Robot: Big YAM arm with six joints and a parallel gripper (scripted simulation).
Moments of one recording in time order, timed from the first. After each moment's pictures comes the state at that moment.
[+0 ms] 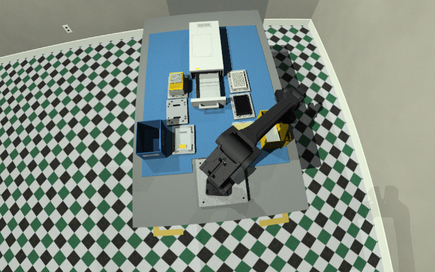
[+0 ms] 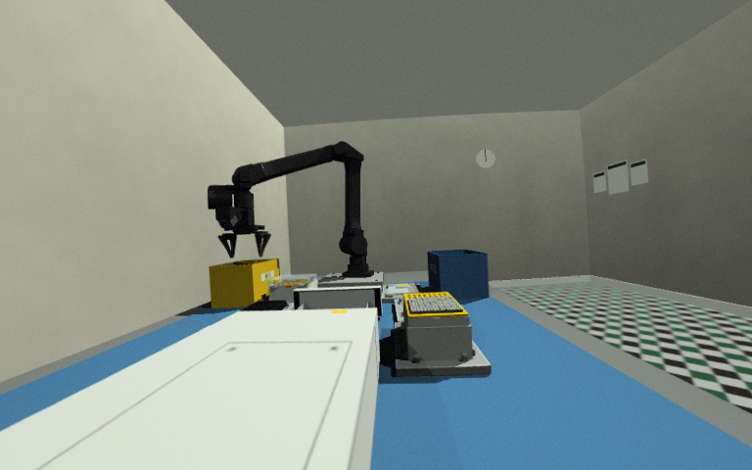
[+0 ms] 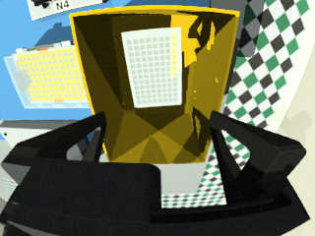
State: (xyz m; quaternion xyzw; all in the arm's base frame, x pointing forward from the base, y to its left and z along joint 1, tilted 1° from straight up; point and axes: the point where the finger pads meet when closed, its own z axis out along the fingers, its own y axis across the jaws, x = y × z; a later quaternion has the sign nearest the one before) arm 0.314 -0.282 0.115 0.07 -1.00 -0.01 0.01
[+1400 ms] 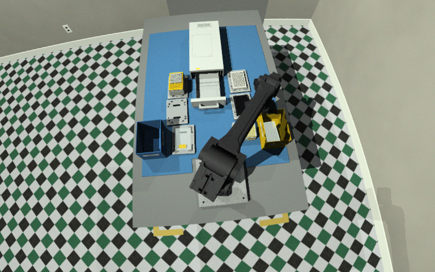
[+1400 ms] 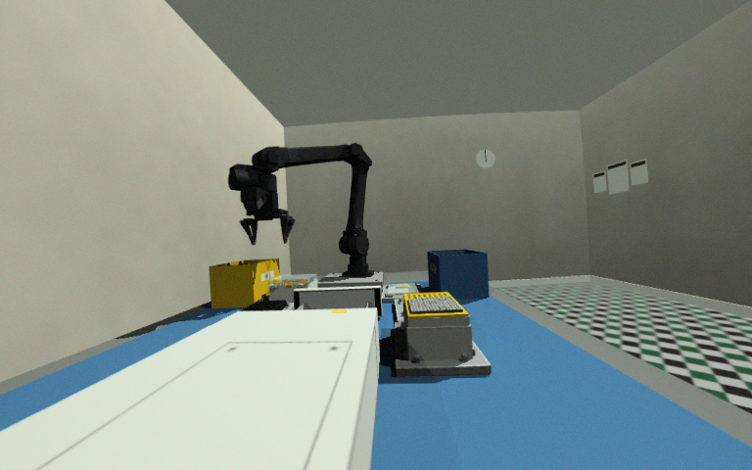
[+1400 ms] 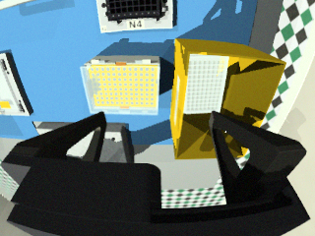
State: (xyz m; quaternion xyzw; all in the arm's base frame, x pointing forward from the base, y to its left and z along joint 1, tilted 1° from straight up) arm 0.340 -0.179 0.155 0.08 -1.00 -0.01 0.01
